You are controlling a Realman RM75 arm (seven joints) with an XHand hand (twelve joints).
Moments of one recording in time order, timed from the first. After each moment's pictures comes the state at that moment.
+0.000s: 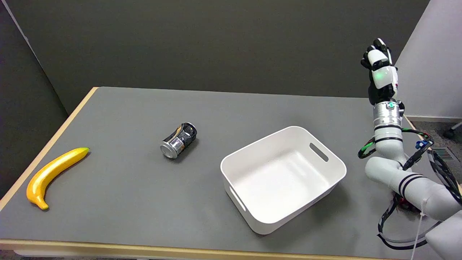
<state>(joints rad) 0.41 -0.94 -1.89 0.60 1.00 0.93 1.42</state>
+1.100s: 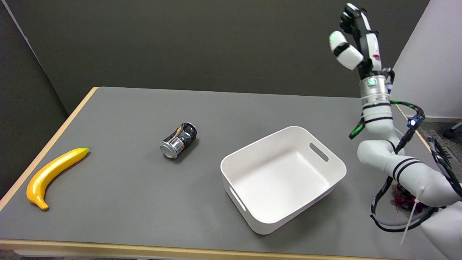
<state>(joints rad) 0.47 -0.93 -1.87 0.76 0.77 0.95 1.06</state>
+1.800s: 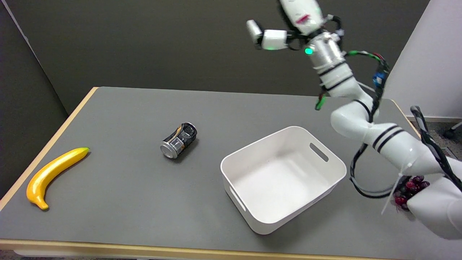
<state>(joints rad) 0.65 -0.95 -2.02 1.08 0.48 0.70 0.53</state>
